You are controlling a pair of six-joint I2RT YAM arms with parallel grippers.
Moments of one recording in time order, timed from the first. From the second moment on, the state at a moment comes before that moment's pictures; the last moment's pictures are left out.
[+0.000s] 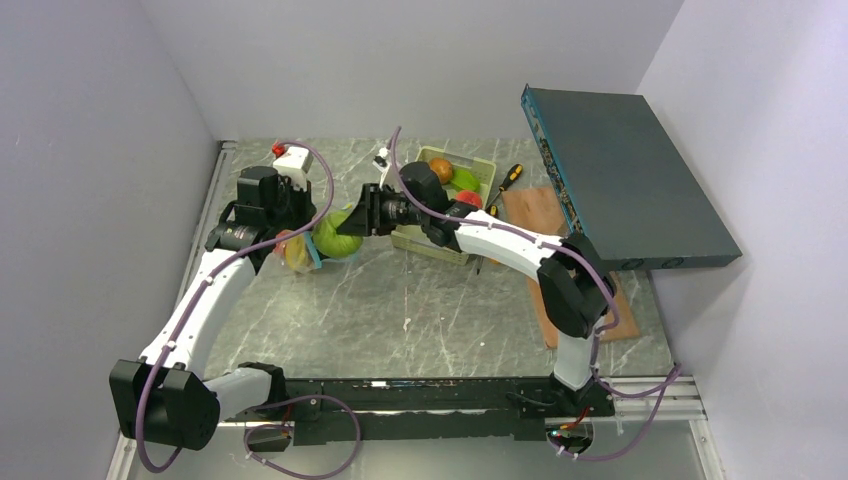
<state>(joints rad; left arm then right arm) -0.17 1.15 1.02 -0.39 0.13 -0.02 0.79 1.84 1.41 0.10 -0.50 0.71</state>
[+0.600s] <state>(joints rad) -0.17 1.15 1.02 -0.39 0.14 -0.02 0.79 2.08 1.51 0.22 -0.40 0.85</state>
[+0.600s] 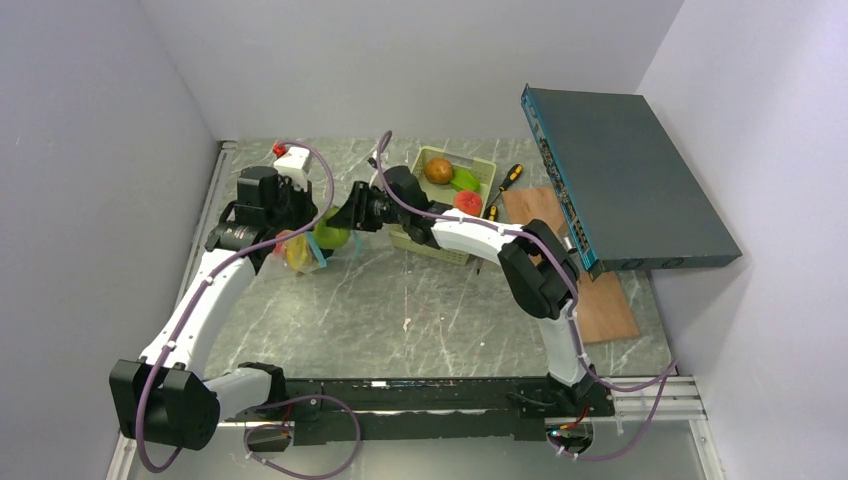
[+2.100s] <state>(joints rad) -0.18 1.13 1.02 -0.39 0.12 -0.02 0.80 2.03 1.60 -0.01 -0.37 0.70</state>
